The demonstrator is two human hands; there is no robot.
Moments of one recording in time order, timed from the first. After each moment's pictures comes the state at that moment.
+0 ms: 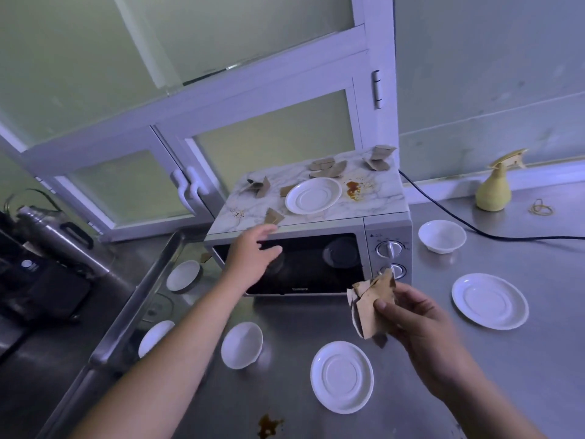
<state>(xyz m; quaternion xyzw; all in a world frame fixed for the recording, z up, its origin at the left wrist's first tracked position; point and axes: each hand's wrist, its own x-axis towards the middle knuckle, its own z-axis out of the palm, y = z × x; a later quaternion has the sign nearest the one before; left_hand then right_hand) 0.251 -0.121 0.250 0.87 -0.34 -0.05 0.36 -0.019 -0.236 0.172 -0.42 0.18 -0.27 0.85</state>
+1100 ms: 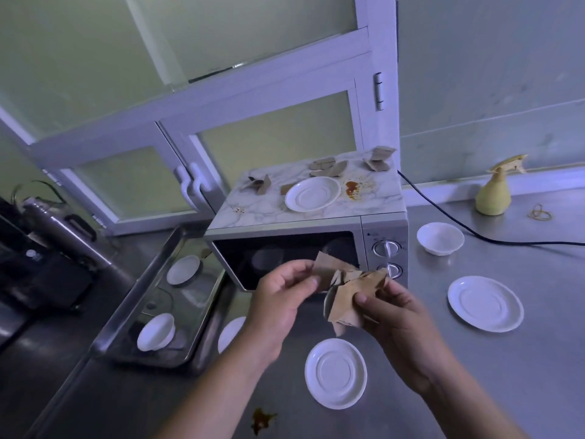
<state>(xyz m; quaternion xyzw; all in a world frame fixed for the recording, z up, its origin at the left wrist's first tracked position) 0.119 -0.101 0.245 0.68 -0.27 -0.26 0.63 -0.014 -0.226 0.193 -0.37 0.12 -0.23 0.89</state>
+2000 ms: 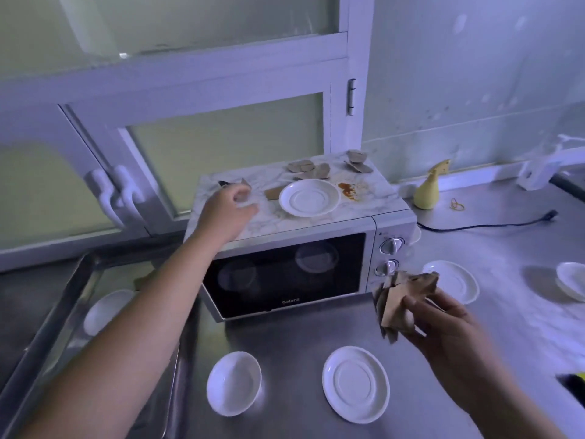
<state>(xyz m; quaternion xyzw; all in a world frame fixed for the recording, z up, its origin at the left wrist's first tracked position) 0.400 -0.143 0.275 0.82 -0.43 -0.09 0.37 0.033 -0.147 0.219 -0.38 0.32 -0.41 0.77</state>
